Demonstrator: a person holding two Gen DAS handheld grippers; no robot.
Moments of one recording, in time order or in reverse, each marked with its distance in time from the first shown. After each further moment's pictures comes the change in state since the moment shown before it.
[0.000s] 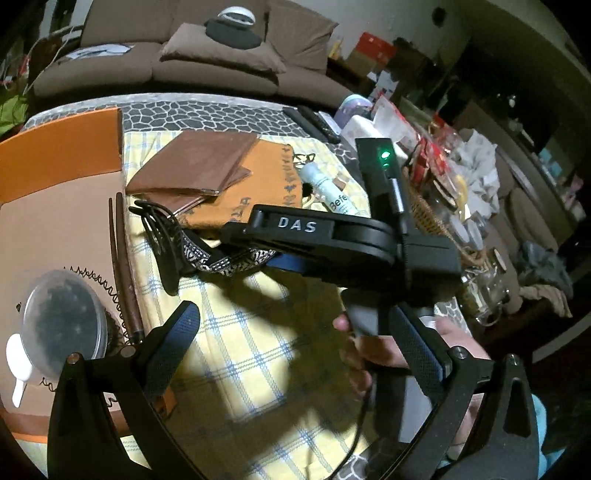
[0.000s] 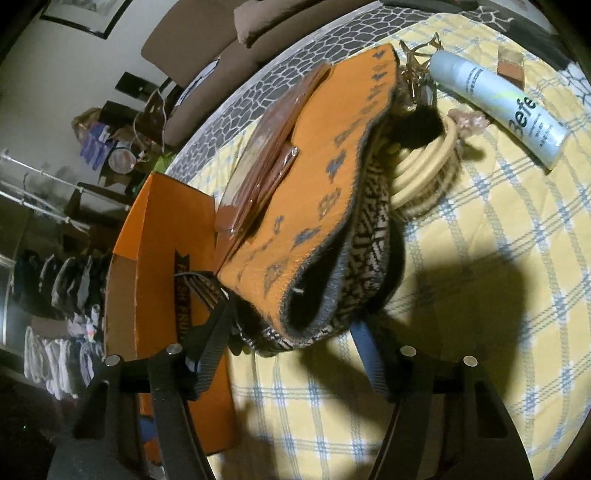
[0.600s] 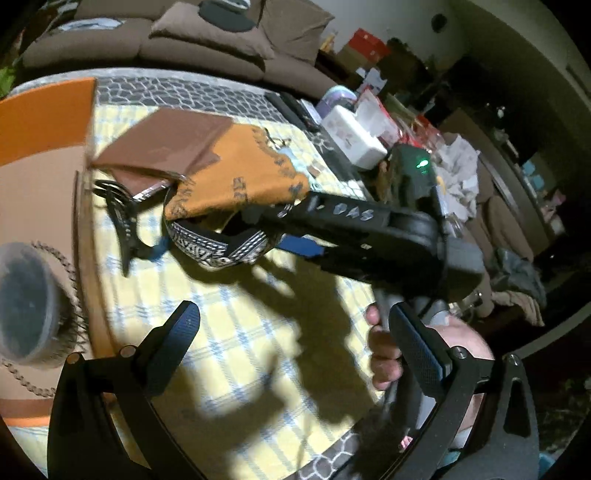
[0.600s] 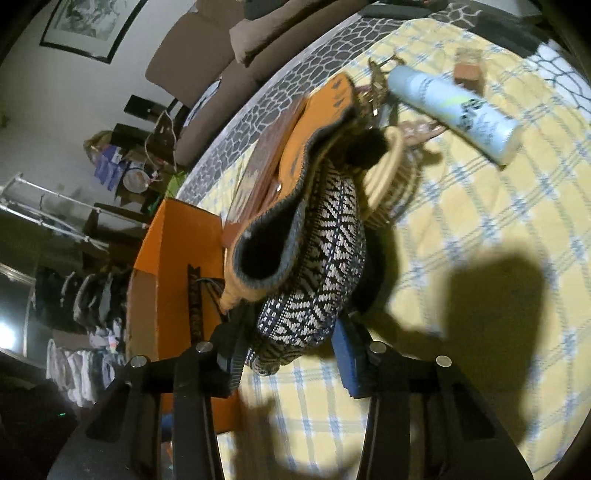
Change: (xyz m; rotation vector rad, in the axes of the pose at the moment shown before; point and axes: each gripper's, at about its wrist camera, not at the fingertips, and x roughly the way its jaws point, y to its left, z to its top) left arm 0.021 -0.012 -0.003 -0.057 0.047 -0.105; right arm -0.053 -0.035 0.001 0.049 -0.038 0.091
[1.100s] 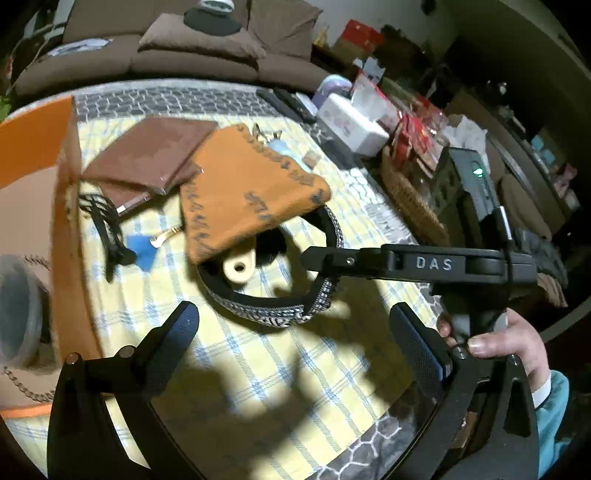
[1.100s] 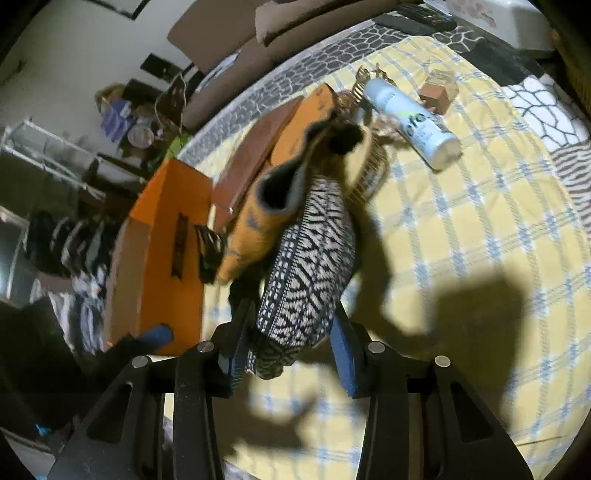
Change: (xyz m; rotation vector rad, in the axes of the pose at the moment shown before) left arm 0.025 -0.027 -0.010 0.077 0.008 0.070; right arm -0.047 -0.019 -0.022 -0.181 0.105 -0.082
